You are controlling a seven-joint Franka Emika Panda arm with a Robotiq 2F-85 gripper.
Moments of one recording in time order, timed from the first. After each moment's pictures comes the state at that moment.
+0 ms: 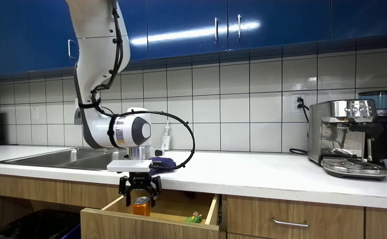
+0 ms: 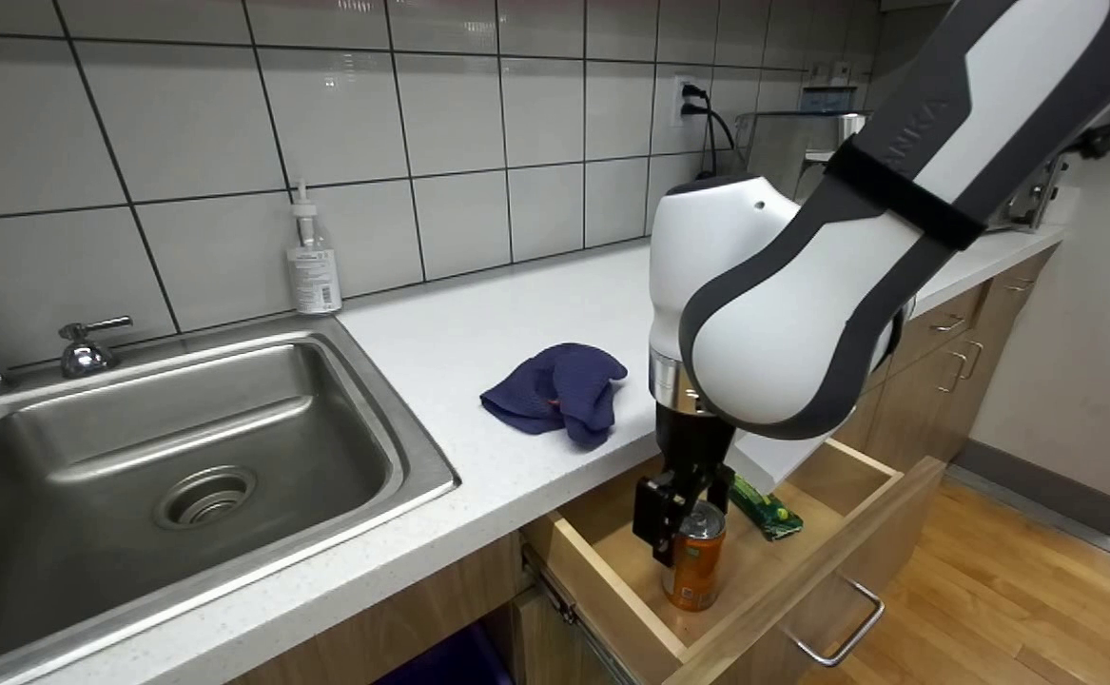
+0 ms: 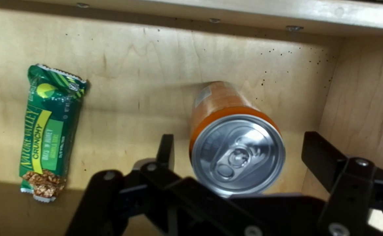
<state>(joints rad) 0.09 0.43 0.01 -2.25 -0.07 2.64 0.03</state>
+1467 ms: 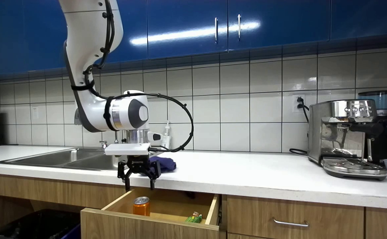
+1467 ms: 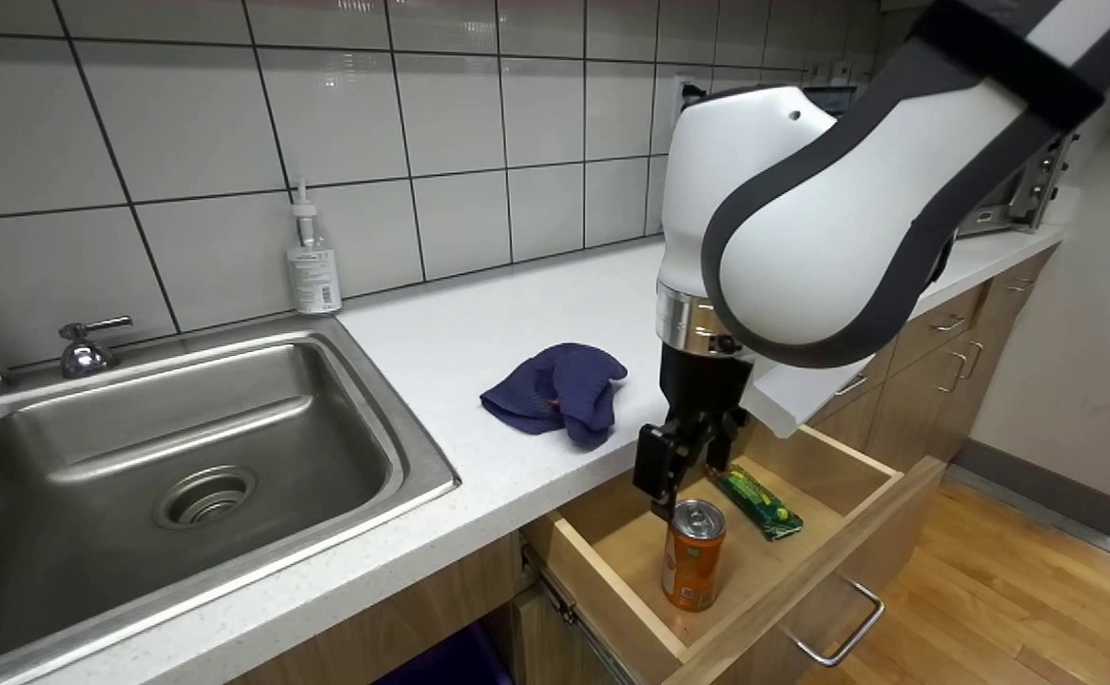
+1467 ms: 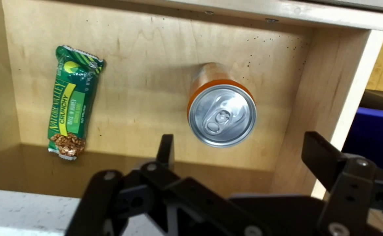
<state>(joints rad) 0.09 0.29 0.02 -2.31 -0.07 2.61 0.02</state>
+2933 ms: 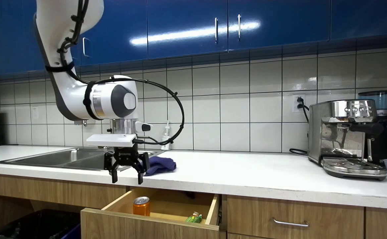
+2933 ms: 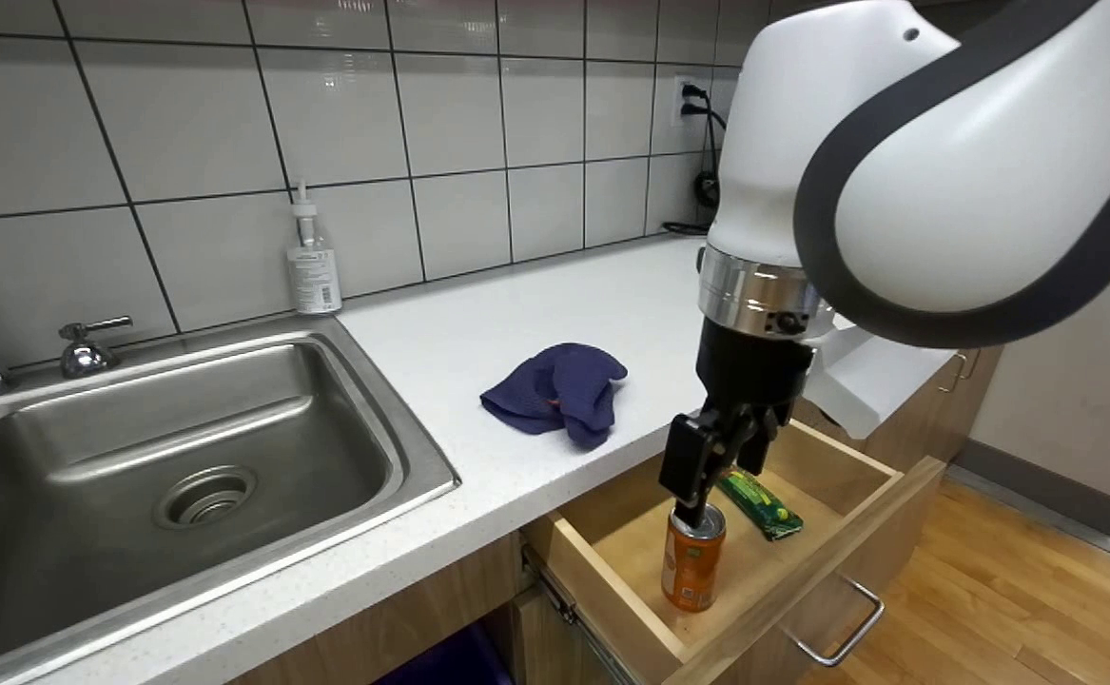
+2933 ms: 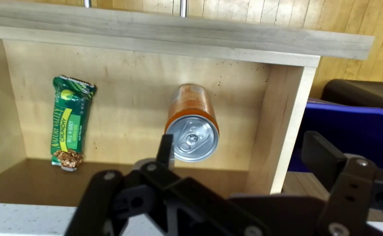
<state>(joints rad) 0.10 0.09 0.06 -2.48 -0.02 2.63 0.06</state>
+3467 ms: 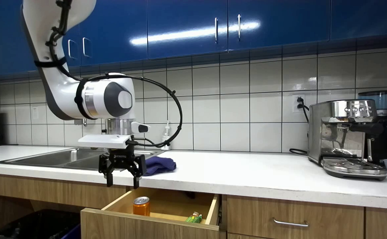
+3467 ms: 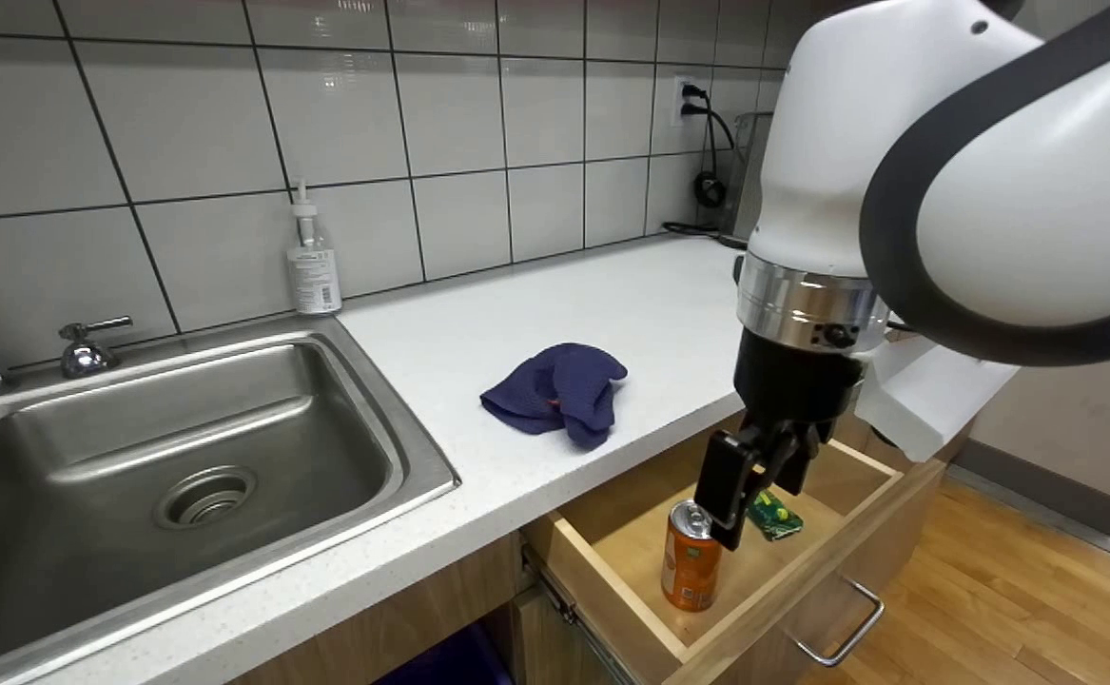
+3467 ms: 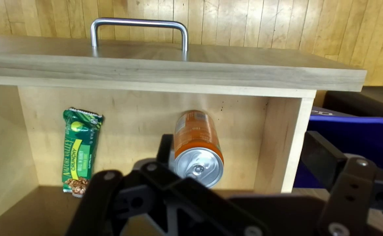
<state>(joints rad) 0.10 0.02 0.06 -2.57 0.00 2.63 0.08</state>
